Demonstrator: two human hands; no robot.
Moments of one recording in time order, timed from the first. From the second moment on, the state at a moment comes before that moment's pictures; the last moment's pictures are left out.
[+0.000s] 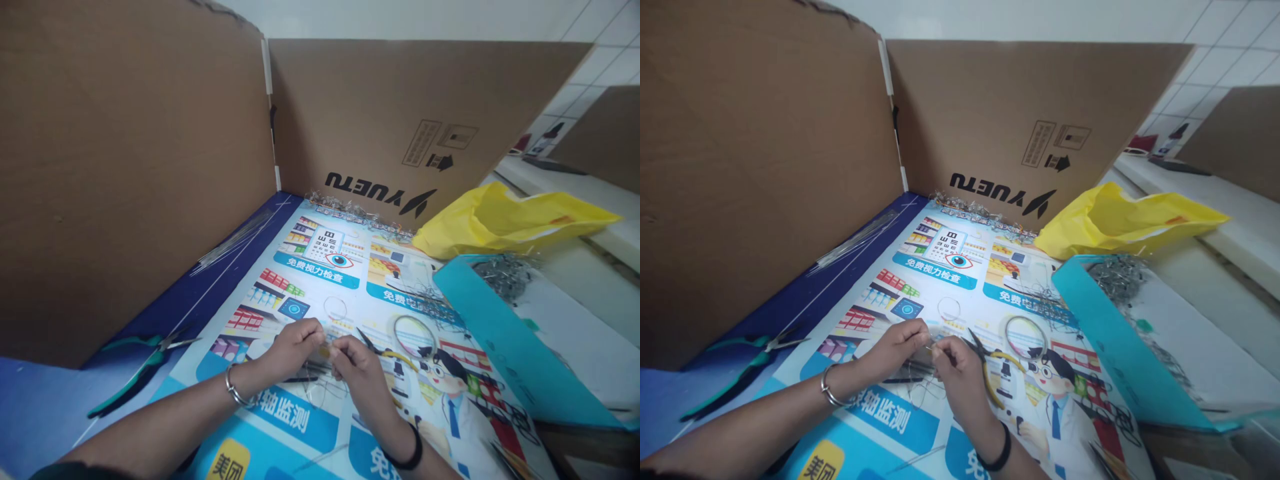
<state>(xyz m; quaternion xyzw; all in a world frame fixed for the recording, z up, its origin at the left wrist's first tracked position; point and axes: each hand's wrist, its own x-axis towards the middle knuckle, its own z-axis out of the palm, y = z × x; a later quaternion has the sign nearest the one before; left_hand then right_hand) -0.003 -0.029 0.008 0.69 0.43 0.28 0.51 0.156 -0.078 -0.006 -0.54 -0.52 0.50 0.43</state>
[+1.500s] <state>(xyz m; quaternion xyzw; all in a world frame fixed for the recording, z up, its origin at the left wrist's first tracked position) 0.006 -0.029 0.004 0.59 0.46 0.32 0.58 0.155 -0.071 -0.008 -0.49 -0.38 0.59 0.51</state>
